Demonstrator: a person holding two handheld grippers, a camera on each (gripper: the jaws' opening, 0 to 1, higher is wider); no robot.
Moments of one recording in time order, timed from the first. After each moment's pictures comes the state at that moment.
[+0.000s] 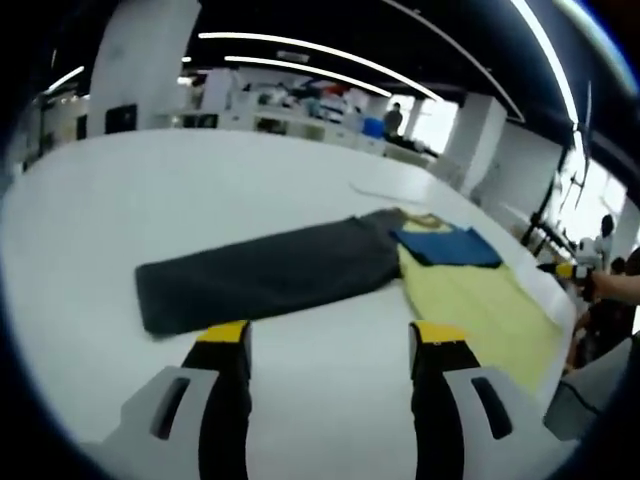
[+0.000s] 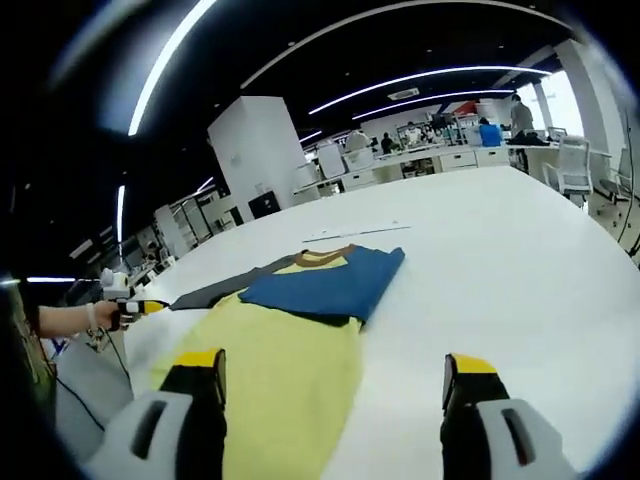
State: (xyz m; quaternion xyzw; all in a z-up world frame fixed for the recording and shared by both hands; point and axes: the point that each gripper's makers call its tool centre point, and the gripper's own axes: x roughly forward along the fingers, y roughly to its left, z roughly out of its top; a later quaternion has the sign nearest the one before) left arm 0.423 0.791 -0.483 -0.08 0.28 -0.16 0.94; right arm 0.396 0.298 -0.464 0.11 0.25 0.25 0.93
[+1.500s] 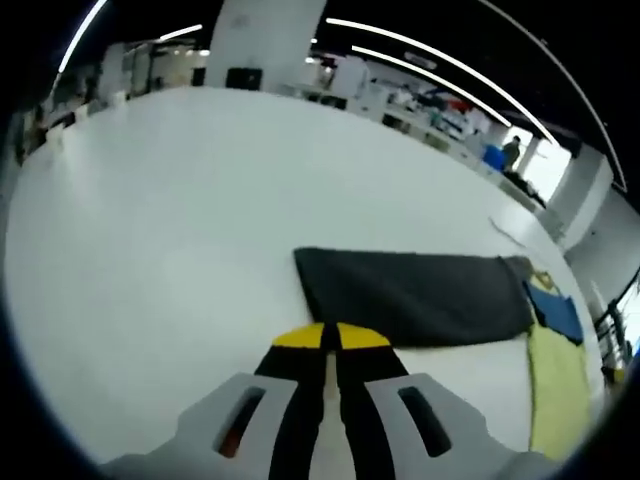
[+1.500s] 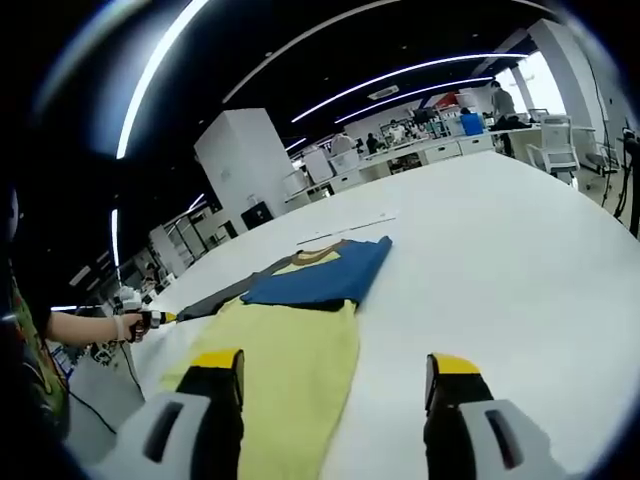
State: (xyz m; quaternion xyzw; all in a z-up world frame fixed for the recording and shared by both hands) left arm 0.441 0.904 -0.507 -0.17 0.30 0.07 0.93; right arm 0.374 0.287 -0.469 0.16 0.25 0.23 0.93
